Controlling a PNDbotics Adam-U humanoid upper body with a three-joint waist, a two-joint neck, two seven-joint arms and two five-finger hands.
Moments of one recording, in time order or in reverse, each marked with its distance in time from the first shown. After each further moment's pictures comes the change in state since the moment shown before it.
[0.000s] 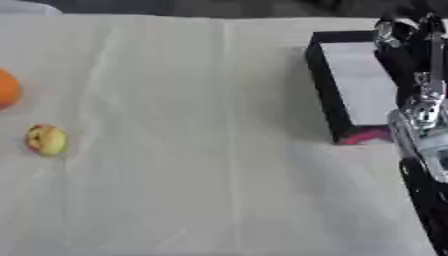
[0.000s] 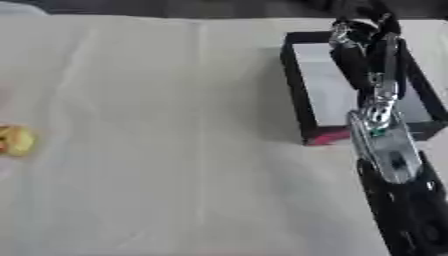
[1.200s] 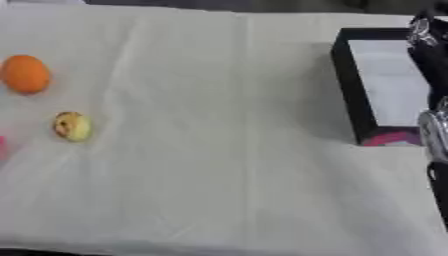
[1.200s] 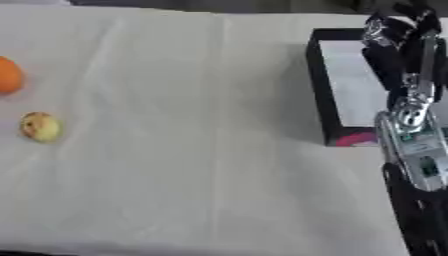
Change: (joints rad) left arm -0.012 0.137 -0.025 0.043 -0.024 -0.002 -0.057; right arm -0.004 -0.004 -0.003 0.000 0.000 0.000 0.000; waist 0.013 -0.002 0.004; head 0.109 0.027
